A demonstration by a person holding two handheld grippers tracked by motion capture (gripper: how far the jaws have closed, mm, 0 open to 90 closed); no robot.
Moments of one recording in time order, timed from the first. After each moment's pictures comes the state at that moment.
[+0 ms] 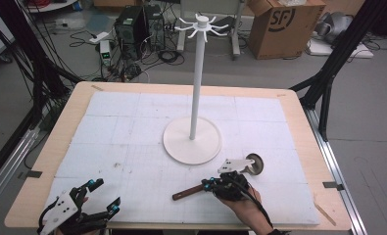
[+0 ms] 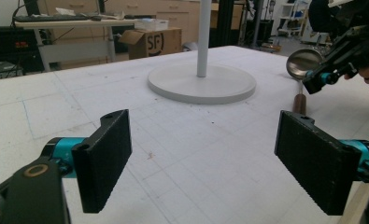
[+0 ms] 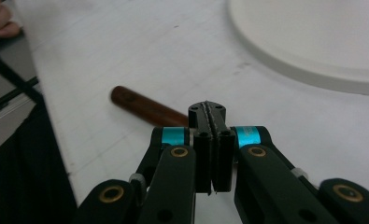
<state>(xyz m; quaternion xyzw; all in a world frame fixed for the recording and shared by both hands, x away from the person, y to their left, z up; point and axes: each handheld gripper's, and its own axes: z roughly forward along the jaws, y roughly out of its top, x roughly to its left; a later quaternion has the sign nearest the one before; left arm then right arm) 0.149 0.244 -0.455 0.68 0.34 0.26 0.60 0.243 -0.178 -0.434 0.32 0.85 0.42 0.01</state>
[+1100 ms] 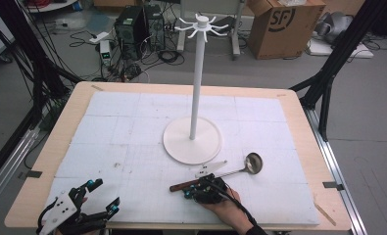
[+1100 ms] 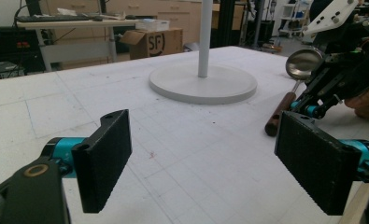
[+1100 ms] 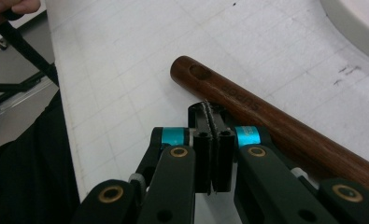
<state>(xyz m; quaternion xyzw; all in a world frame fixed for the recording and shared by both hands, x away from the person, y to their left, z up) 0.149 0.246 -0.455 0.68 0.34 0.26 0.60 0.251 -0.131 -0.462 0.29 0.87 0.41 -0.04</state>
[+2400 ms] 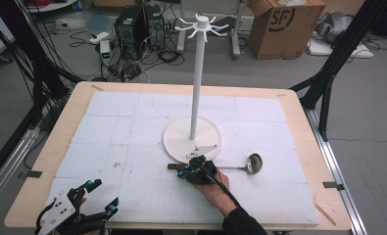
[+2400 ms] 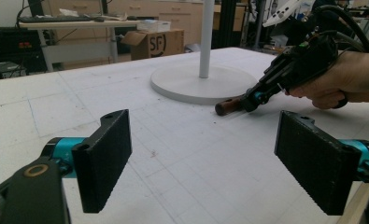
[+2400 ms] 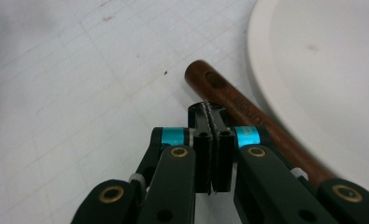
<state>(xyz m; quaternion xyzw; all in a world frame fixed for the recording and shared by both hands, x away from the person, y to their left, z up) 0.147 0.248 -0.455 0.67 0.34 0.27 0.60 0.297 -0.104 -0.459 0.33 0.85 0.41 0.02</state>
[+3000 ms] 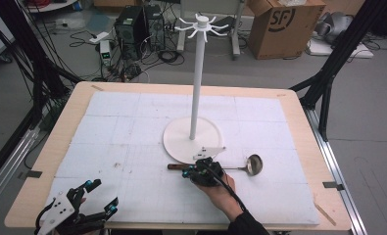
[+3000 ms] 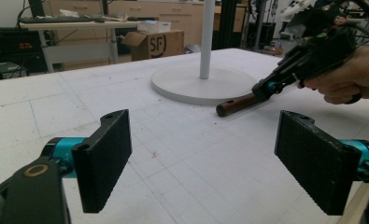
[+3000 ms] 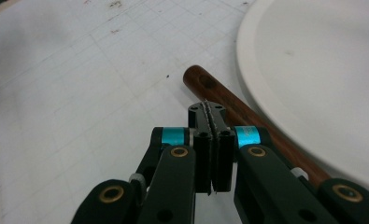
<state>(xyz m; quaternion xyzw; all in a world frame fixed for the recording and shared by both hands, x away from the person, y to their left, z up) 0.147 0.248 -0.455 0.67 0.34 0.27 0.60 0.283 -0.127 -0.447 0.33 0.84 0.43 0.03</state>
